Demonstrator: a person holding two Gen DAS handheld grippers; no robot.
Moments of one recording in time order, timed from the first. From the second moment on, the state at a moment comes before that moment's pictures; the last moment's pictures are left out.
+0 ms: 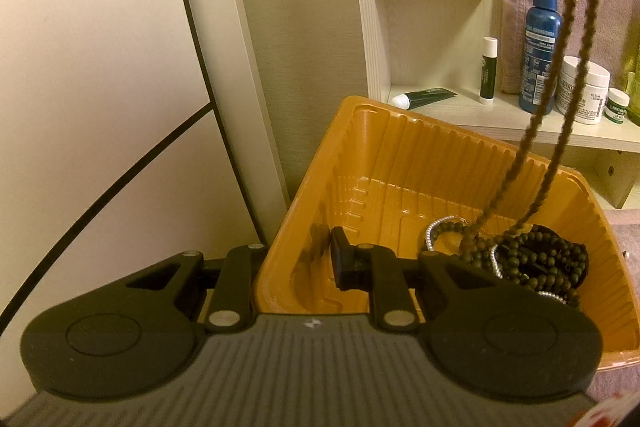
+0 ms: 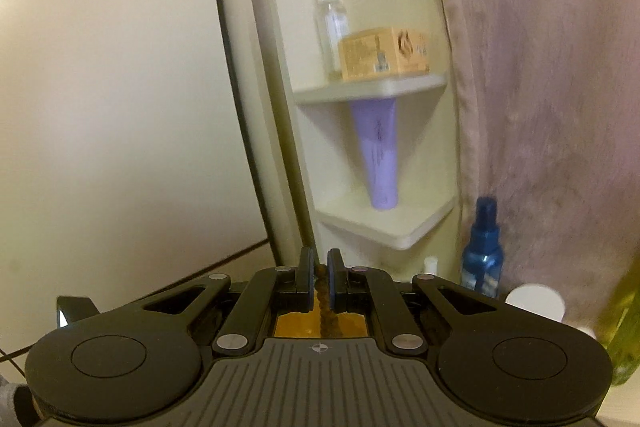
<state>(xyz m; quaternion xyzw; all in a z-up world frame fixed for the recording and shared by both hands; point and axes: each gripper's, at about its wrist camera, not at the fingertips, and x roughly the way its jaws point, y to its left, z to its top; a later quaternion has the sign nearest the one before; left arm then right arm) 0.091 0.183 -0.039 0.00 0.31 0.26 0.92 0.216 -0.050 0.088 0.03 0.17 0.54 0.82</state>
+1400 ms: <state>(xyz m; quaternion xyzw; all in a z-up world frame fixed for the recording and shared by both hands) 0.092 0.184 -0.039 0.00 0.31 0.26 0.92 0.230 -0.030 -0.014 0.00 0.33 0.50 0.81</state>
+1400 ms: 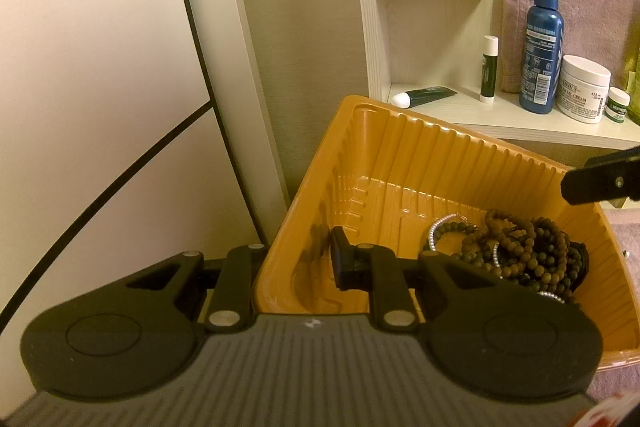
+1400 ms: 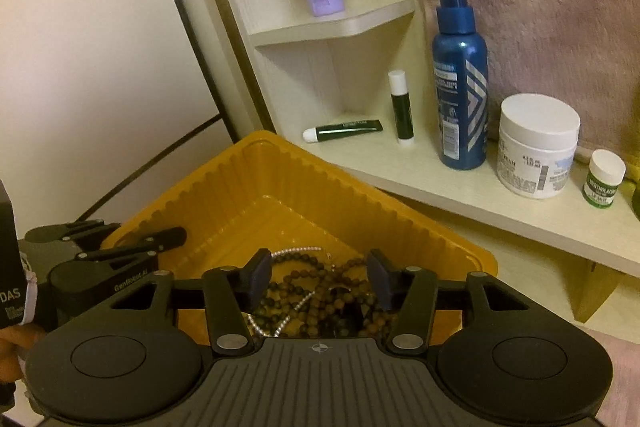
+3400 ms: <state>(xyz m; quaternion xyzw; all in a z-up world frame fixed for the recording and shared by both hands) 0.094 0.185 -0.040 0.00 0.32 0.26 0.91 0.250 -0.117 -0.114 -0.09 0.32 0.37 0.87</state>
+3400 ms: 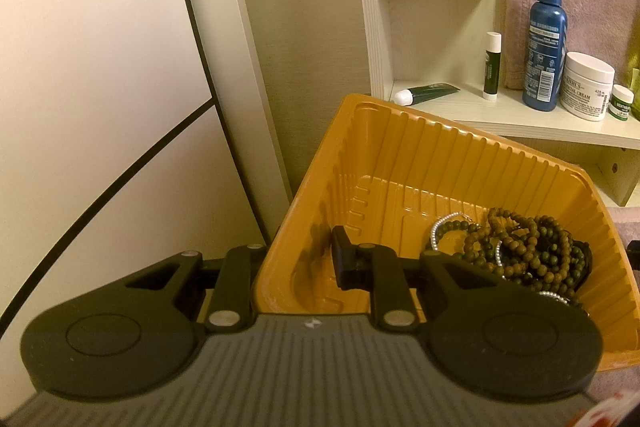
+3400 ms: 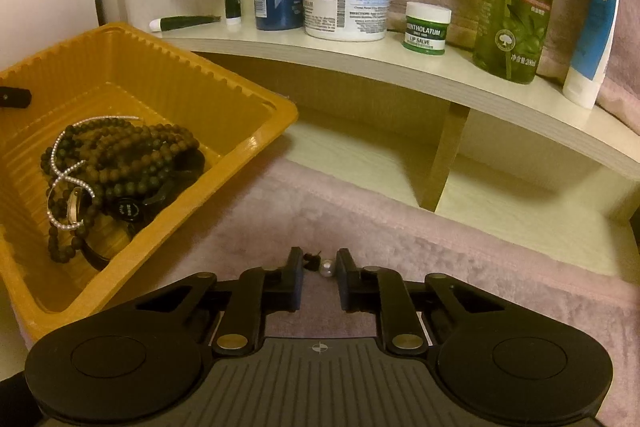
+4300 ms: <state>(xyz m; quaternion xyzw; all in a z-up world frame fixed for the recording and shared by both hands) 0.094 0.186 -0.041 0.00 0.32 0.26 0.91 0.254 -0.056 -0.071 -0.08 0.25 0.45 0.85</state>
